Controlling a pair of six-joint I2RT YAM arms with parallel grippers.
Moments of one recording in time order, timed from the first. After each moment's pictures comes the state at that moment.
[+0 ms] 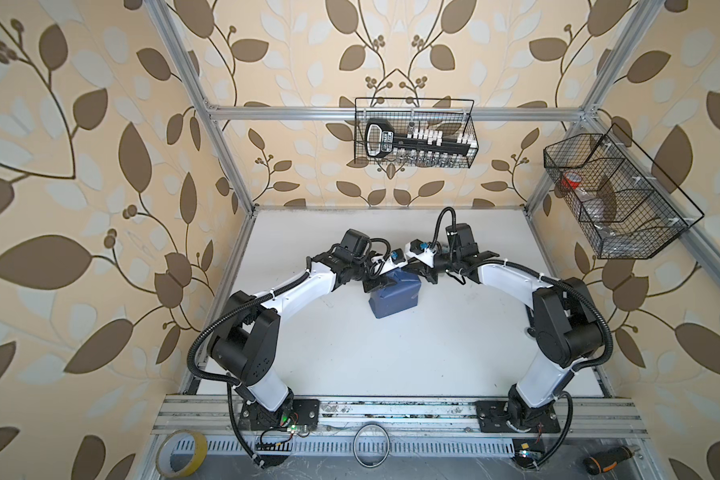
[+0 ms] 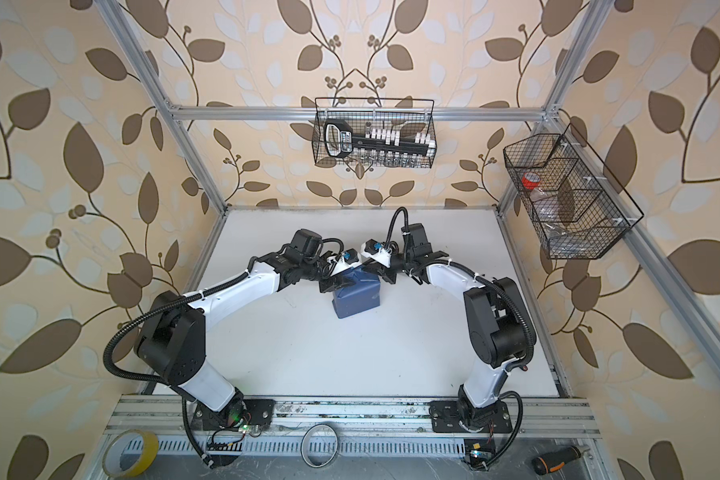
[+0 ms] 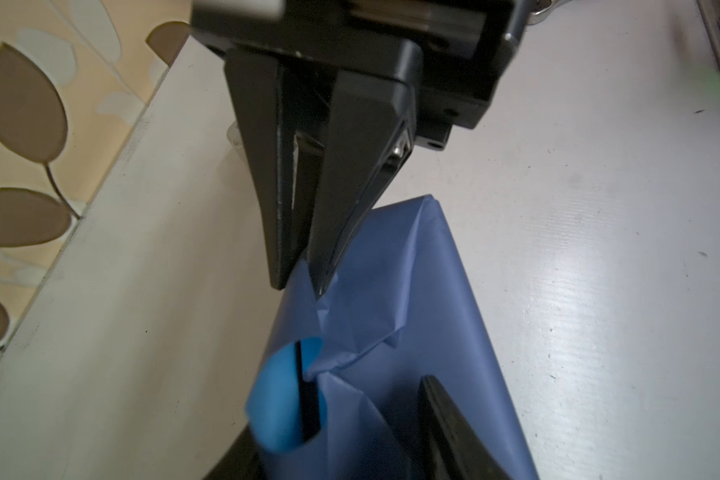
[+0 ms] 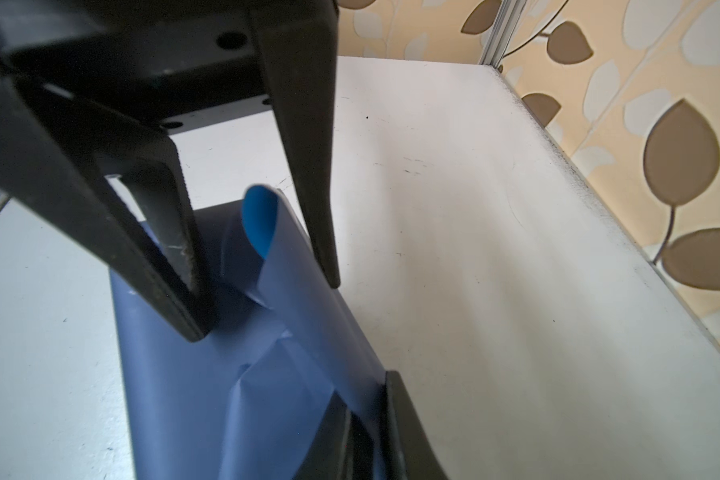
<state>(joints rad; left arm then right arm) -0.52 1.62 1.15 -0.31 0.52 0.69 0.32 1.76 1.13 -0.11 -0.80 -0.77</state>
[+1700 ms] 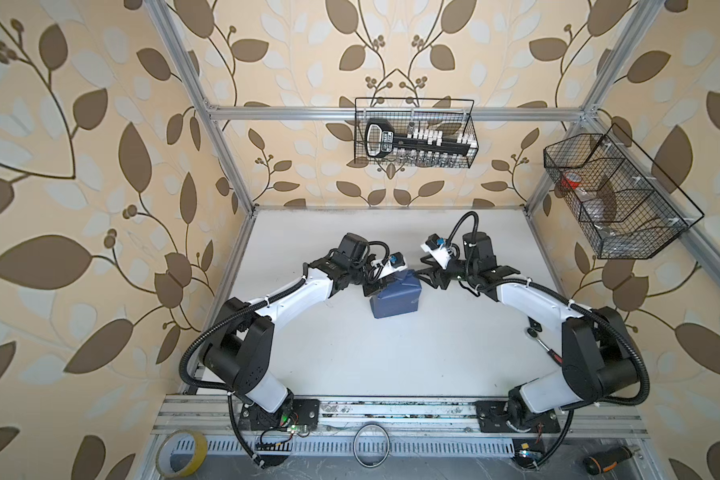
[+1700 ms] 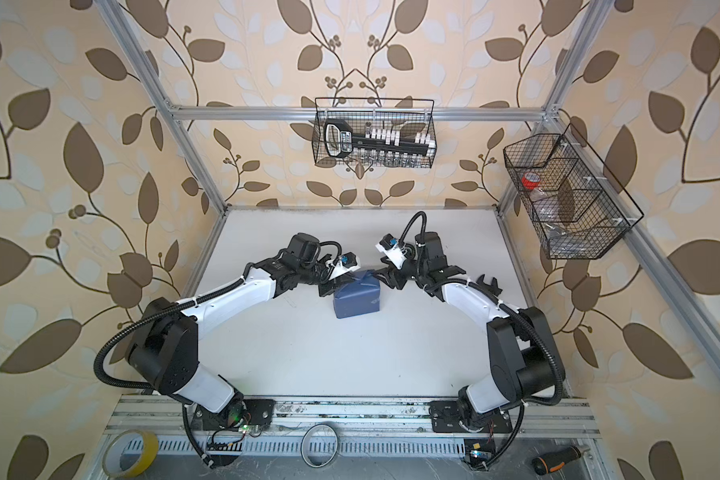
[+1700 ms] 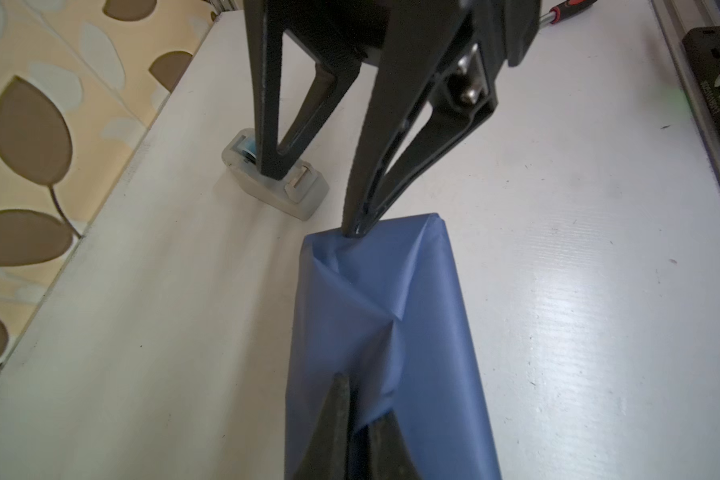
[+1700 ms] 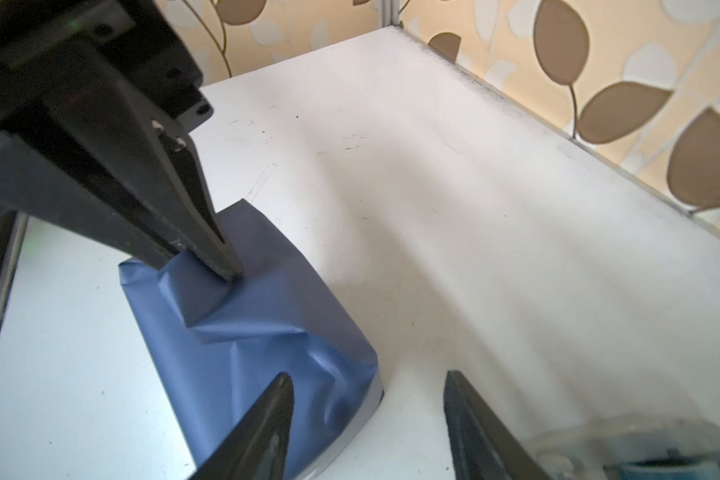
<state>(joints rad) -0.53 1.57 1.09 -0.27 0.54 0.68 0.29 1.50 0.91 -0.02 -0.59 -0.29</state>
